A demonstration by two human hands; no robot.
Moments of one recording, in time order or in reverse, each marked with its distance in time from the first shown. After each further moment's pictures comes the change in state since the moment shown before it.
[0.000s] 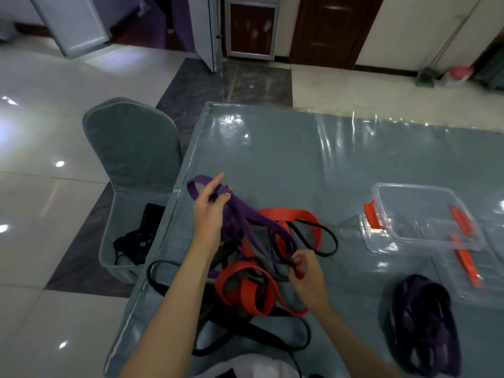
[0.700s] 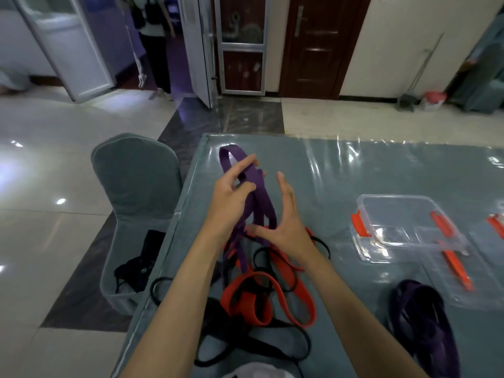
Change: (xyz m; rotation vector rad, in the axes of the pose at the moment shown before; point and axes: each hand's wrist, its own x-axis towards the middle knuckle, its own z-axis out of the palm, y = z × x) left_hand -0.057 0.103 0.047 0.071 -0.376 0.216; right_hand 0.052 -0.196 -0.056 0.194 -0.125 -0.334
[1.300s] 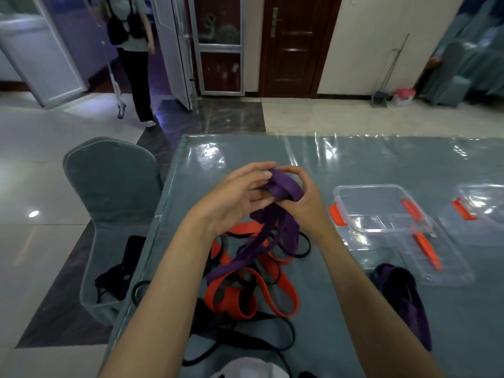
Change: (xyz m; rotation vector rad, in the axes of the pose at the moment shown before) left_hand -0.013 0.035 0.039 -0.229 -0.391 -0.387; right_hand 0.001 -0.011 -0.079 0.187 0.179 -0.004
